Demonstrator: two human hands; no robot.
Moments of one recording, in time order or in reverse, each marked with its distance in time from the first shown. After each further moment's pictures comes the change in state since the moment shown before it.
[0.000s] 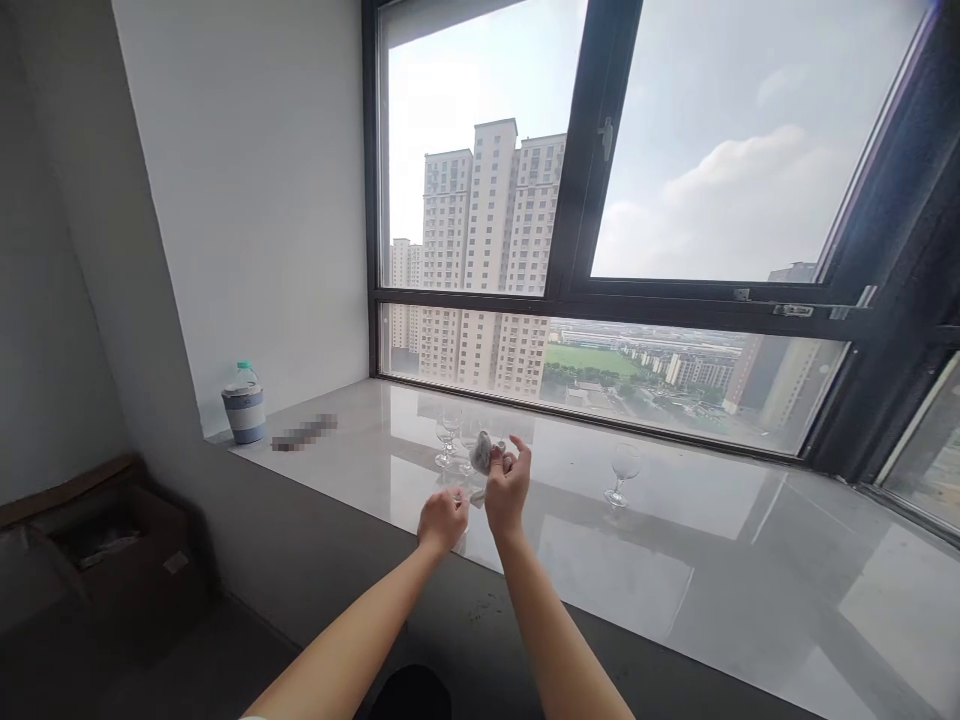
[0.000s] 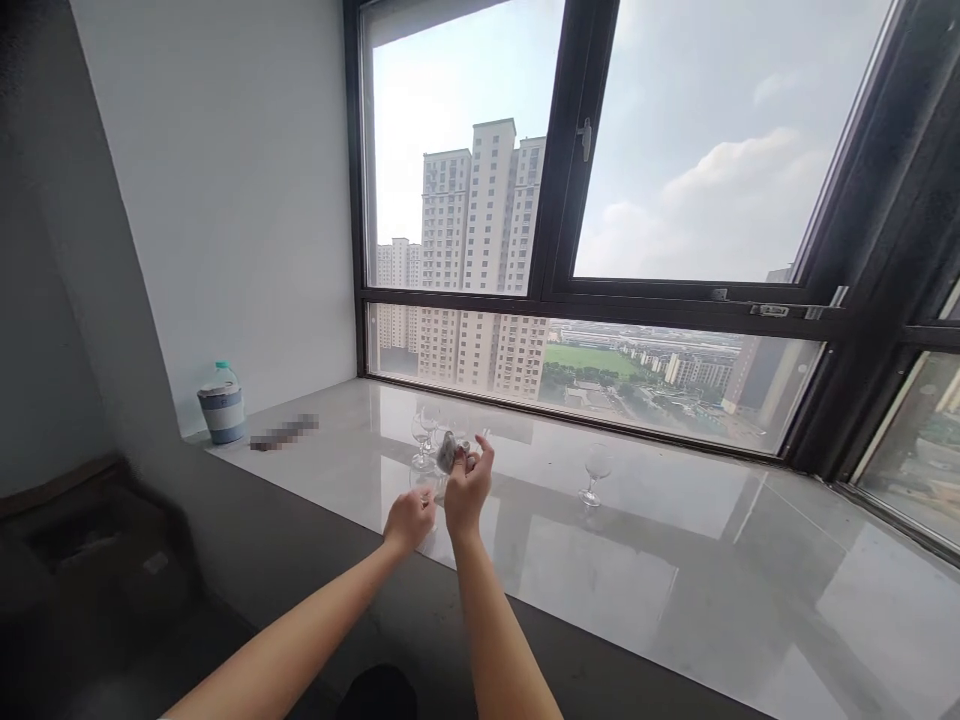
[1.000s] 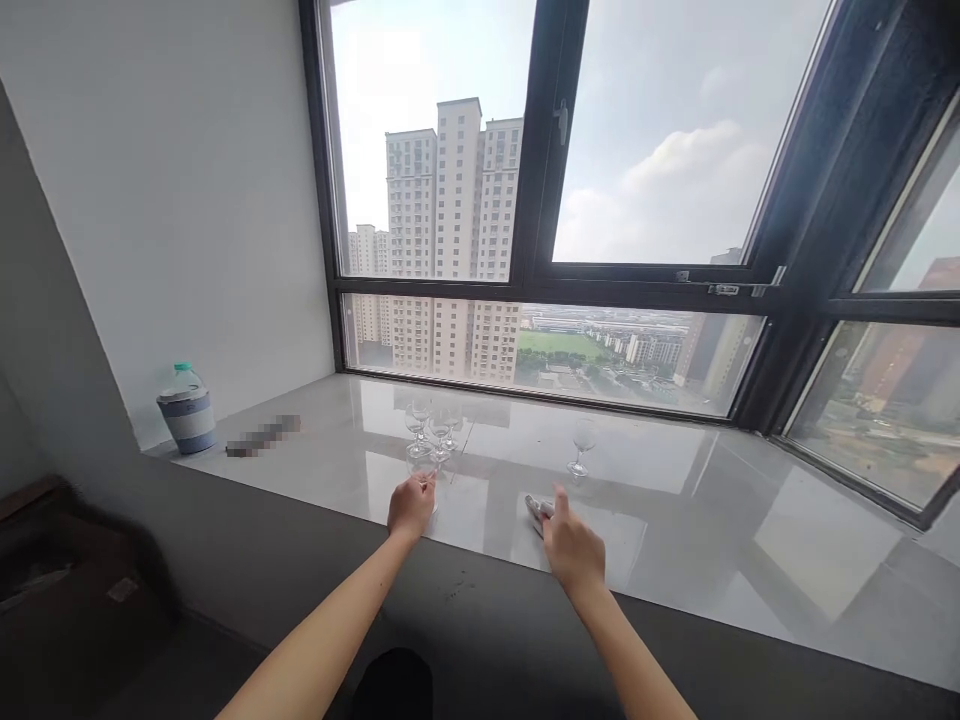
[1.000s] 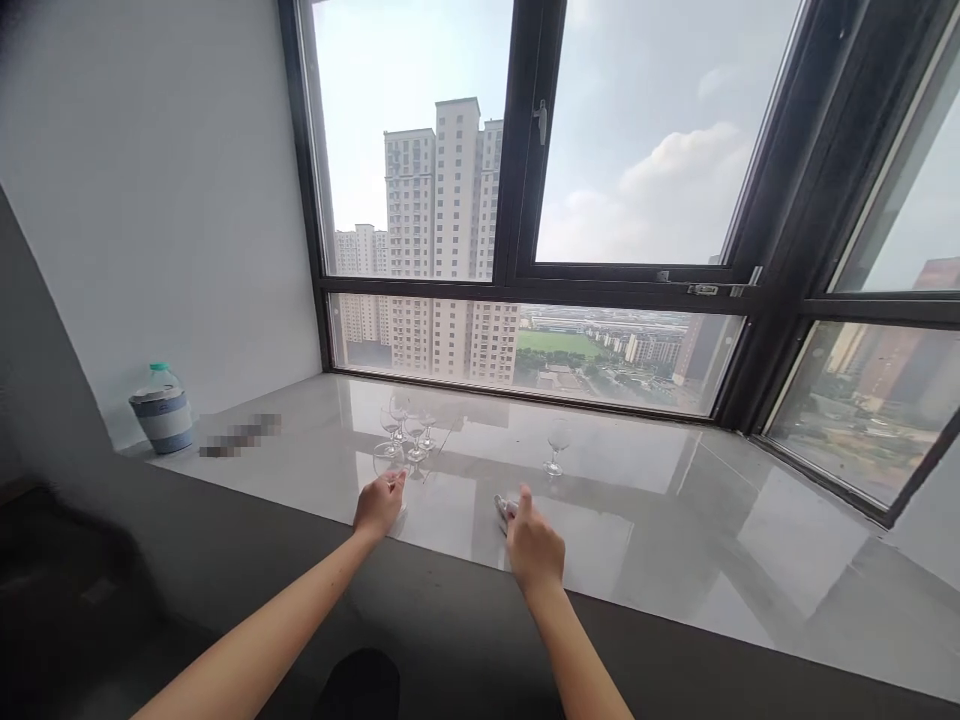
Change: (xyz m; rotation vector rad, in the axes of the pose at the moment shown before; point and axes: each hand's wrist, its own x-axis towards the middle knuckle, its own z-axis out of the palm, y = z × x) left_hand 0.013 -0.012 0.010 -0.106 0.095 -0.038; right_hand -0.040 0.096 -0.157 -1.058 -0.163 0.005
